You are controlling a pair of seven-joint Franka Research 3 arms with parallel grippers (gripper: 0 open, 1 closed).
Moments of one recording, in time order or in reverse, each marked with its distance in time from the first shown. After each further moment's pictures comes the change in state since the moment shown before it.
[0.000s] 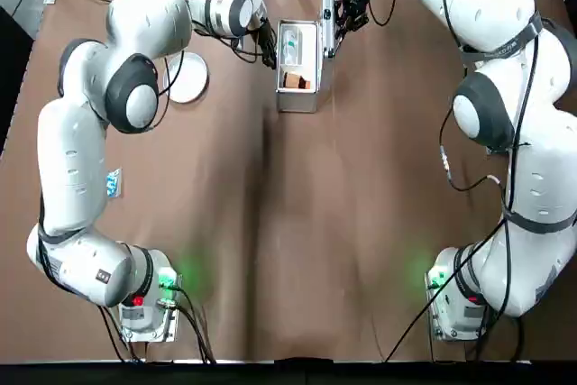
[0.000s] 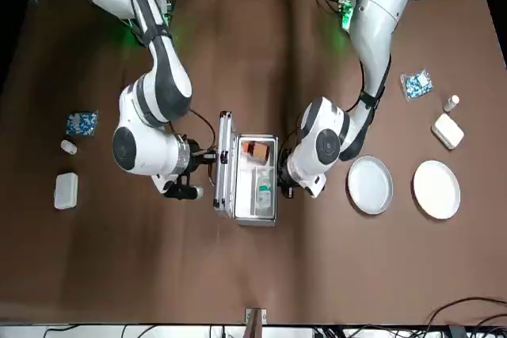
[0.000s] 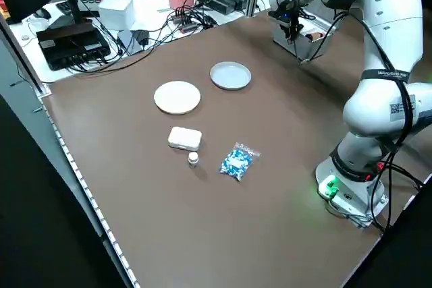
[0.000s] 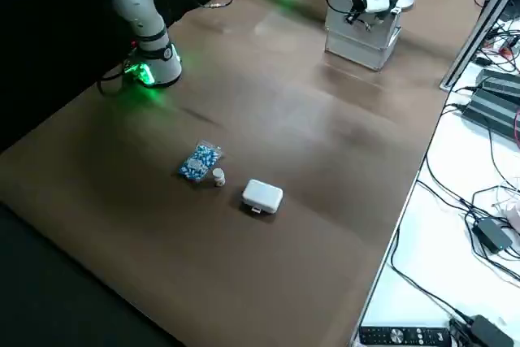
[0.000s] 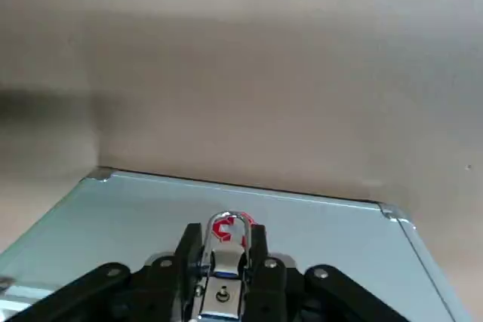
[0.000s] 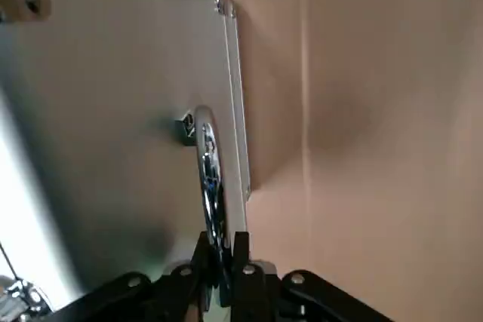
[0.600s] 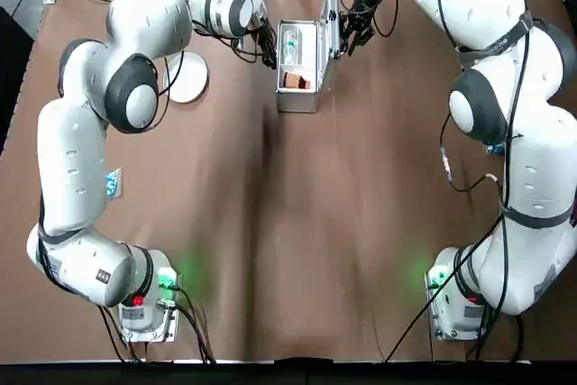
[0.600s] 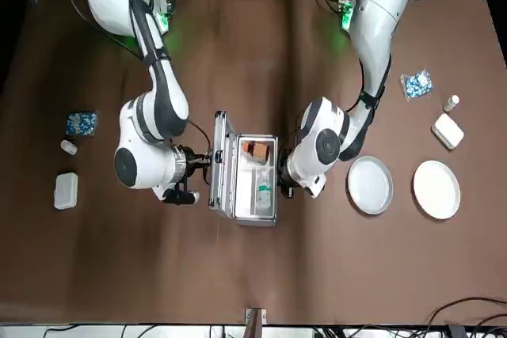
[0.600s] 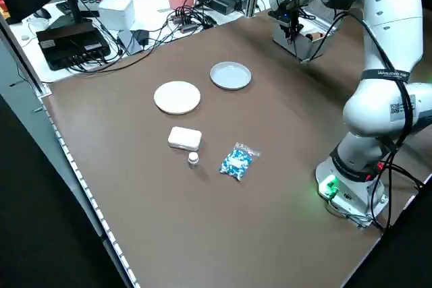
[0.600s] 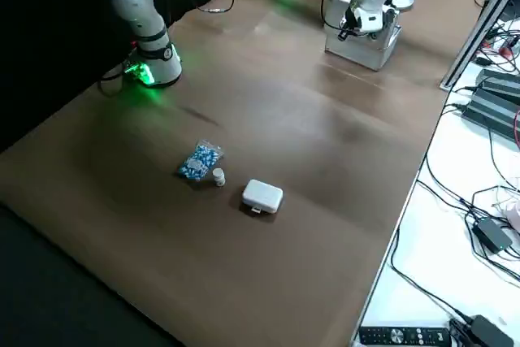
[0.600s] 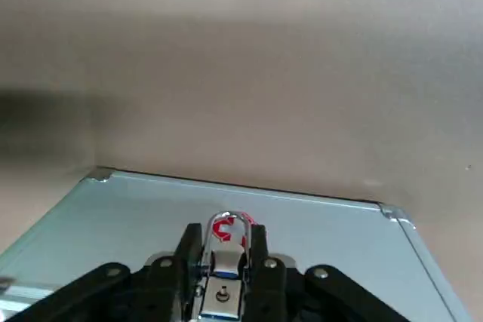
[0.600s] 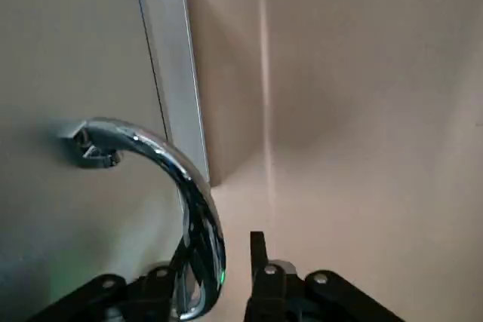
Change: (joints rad) left arm 0.000 0.000 0.000 0.000 0.001 -0.001 0.000; right arm -0.027 0.046 -0.001 -0.028 -0.001 -0.024 -0.066
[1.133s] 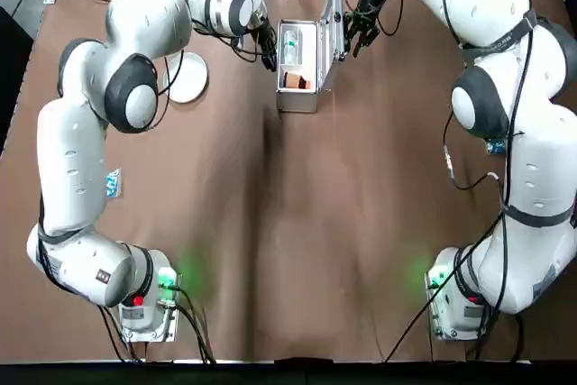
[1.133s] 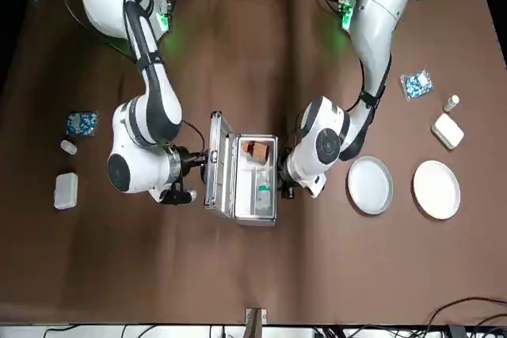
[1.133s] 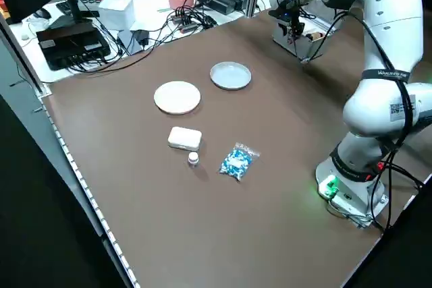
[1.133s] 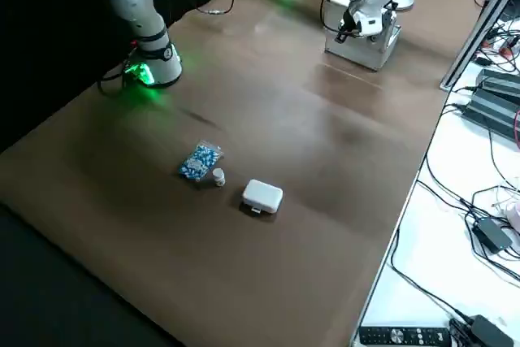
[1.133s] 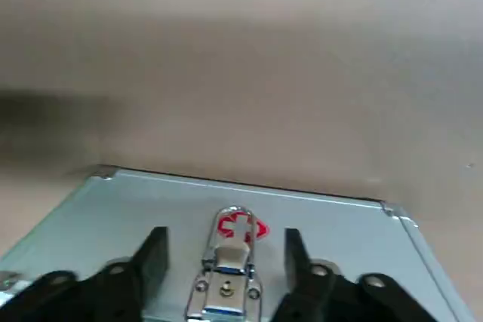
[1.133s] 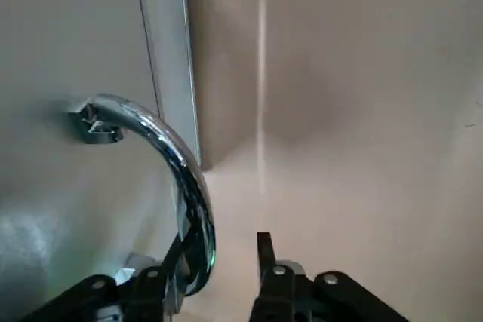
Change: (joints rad) left arm 0.000 -0.004 0.000 0.005 0.000 -0.021 -0.003; right arm -0.030 0.000 0.002 0.004 0.009 -0.059 -0.087
